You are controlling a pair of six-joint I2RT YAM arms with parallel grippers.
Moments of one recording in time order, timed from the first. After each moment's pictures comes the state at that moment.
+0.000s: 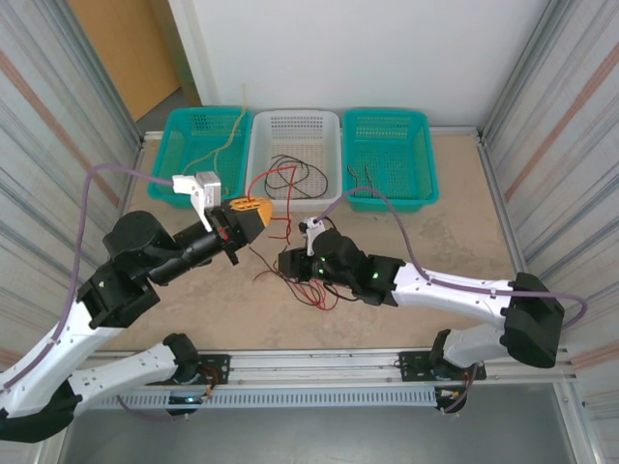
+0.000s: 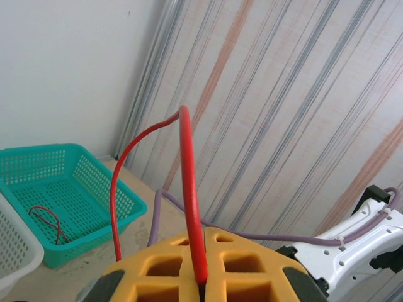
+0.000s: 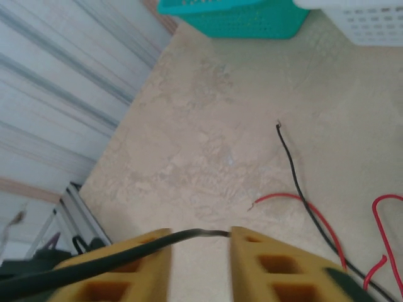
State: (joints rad) left arm -0.91 0.78 1.18 -0.31 0.10 -0.41; right arm 1.10 1.34 0.88 0.00 0.08 0.77
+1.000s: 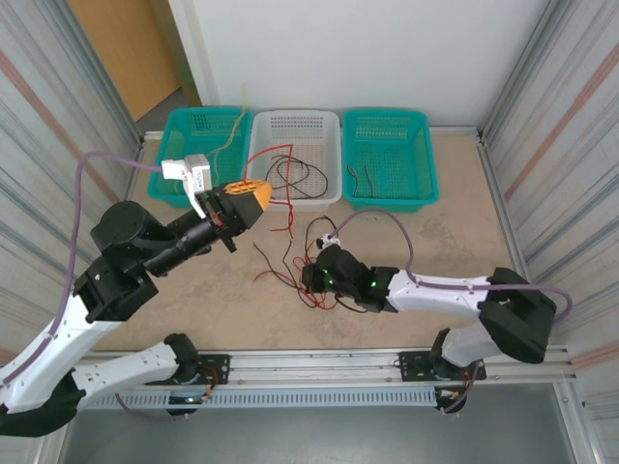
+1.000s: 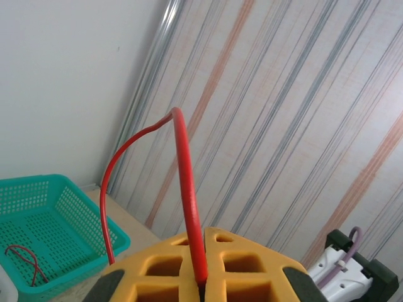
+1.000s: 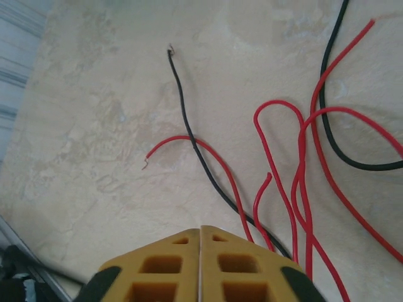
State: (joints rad) left arm -0.91 0.84 1.28 -0.26 0.09 -0.44; right arm 1.09 1.35 0.69 0.00 0.15 0.89
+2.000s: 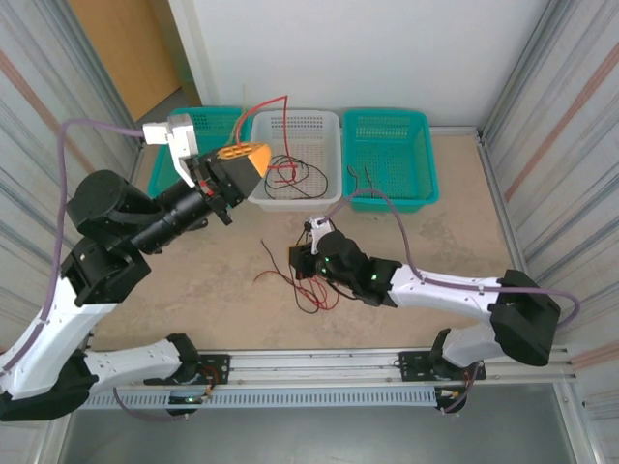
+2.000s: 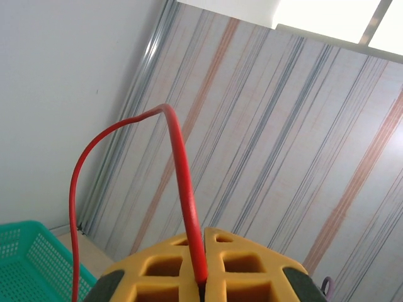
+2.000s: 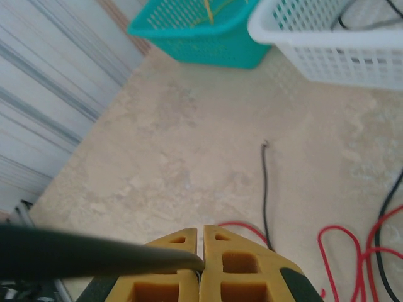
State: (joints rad) left arm -0.91 1.02 1.61 -0.31 0.10 -0.45; right arm 1.06 1.38 0.79 0.13 0.15 0.66
